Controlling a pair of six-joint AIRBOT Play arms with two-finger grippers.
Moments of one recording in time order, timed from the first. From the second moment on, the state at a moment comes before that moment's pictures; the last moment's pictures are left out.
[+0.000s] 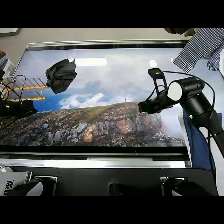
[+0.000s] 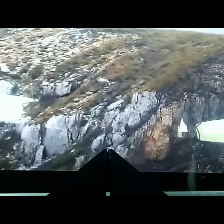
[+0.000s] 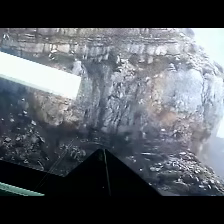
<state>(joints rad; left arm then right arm) 0.16 -0.97 1.17 1.27 -1.39 -1.57 0.32 -1.22 1.29 -1.50 1.30 1.66</state>
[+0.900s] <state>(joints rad) 0.16 -0.97 1.17 1.27 -1.39 -1.57 0.32 -1.22 1.29 -1.50 1.30 1.66</state>
